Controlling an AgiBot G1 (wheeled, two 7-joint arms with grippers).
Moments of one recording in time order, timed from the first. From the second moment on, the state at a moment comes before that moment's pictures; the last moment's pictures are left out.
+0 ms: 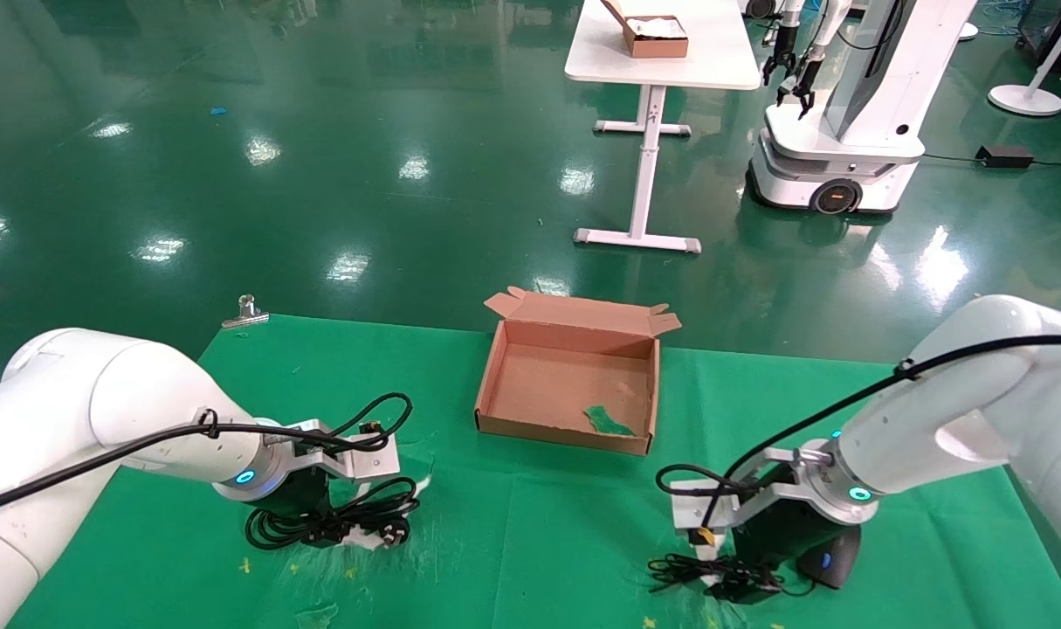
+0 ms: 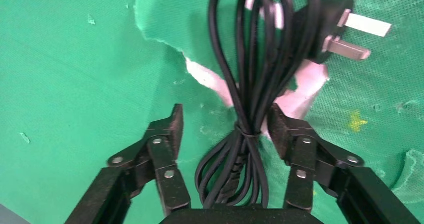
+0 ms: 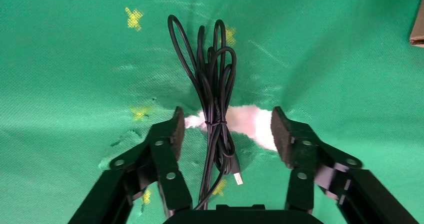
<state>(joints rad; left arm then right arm) -1.61 1.27 0.88 -0.60 2.31 1.16 -0.46 1.73 -1.31 -0.95 0.12 -1.85 -1.24 -0.19</state>
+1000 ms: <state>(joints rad) -1.64 1.26 0.87 -0.60 2.29 1.19 -0.45 1.76 -1.30 -0.94 0.14 -1.85 -1.24 -0.18</state>
